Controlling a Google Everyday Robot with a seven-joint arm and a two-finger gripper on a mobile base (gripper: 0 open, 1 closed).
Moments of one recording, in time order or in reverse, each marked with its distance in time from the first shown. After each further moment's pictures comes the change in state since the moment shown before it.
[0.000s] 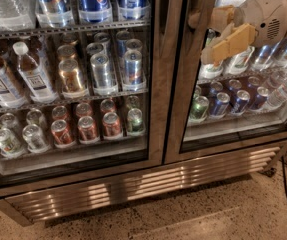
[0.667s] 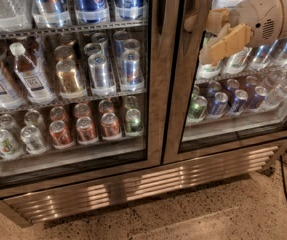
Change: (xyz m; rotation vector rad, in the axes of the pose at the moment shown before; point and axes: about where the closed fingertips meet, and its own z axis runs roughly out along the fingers) arm 0.004 0.000 0.004 -0.053 -0.011 0.029
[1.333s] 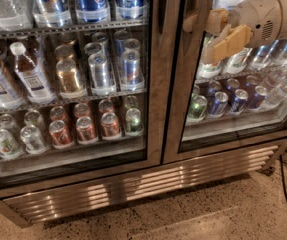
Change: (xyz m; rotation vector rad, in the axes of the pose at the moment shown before) arm 0.001 -0.001 0.001 -0.053 -0.041 -0.009
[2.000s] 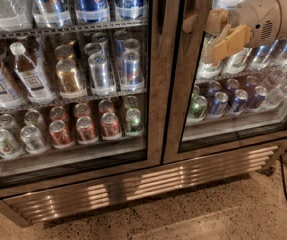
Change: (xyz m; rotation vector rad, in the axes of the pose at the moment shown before) arm -0.001 -0.002 0.000 -0.006 -0.009 0.001
